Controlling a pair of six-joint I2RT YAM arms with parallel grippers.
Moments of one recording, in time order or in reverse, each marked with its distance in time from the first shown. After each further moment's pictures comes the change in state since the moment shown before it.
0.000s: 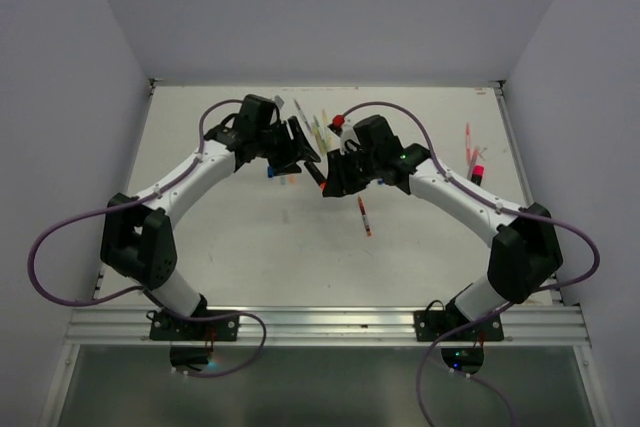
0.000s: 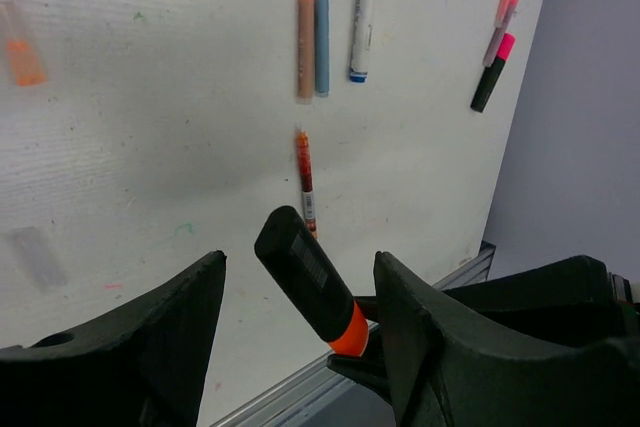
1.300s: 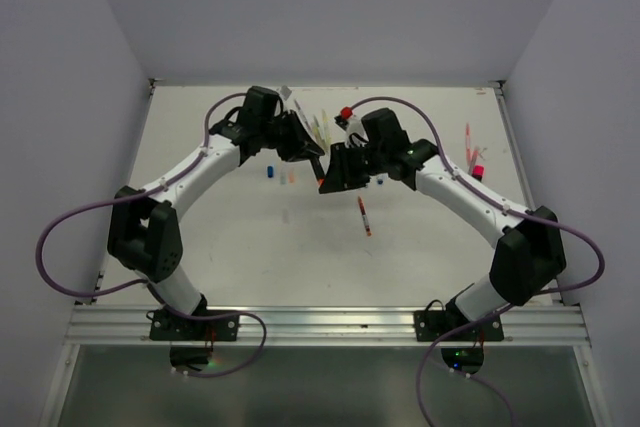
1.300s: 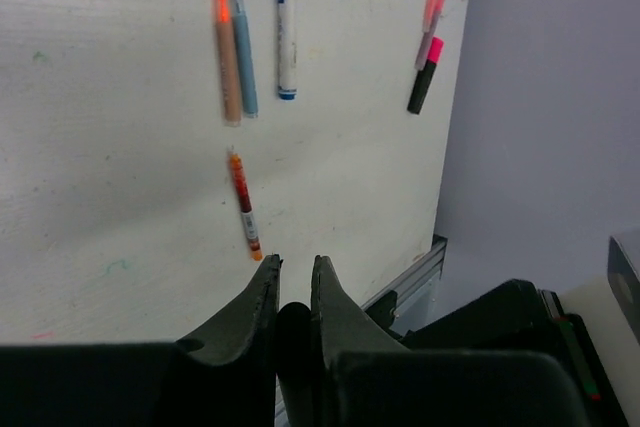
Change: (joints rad) left arm -0.004 0.061 0.071 0.059 0.072 -0.042; right arm -0.029 -0.022 0.025 -0.005 -0.129 0.125
